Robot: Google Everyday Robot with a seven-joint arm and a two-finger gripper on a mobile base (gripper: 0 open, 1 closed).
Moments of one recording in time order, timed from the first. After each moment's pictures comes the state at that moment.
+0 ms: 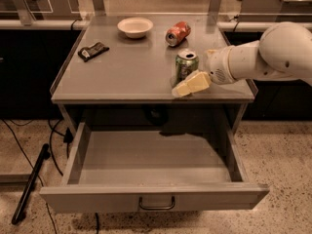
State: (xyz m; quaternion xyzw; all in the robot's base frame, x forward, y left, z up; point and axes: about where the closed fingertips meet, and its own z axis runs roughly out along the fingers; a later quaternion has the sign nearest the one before) arm 0.646 -0.118 0.862 -0.43 0.77 0.16 0.45
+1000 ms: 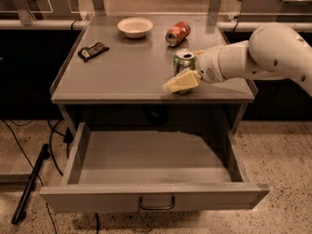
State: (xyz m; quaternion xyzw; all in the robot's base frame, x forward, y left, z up) arm 0.652 -0.087 0.864 -0.44 0.75 0.18 0.46
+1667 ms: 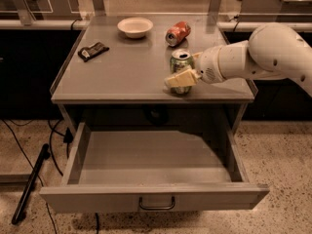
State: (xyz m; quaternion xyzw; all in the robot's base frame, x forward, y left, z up) arm 0.652 -0.087 0.864 -0.44 0.75 0.18 0.46
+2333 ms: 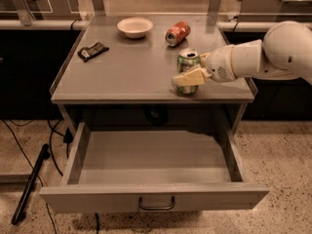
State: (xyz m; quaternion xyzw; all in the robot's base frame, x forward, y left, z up) arm 0.647 -0.106 0.869 -0.44 0.74 0.22 0.46
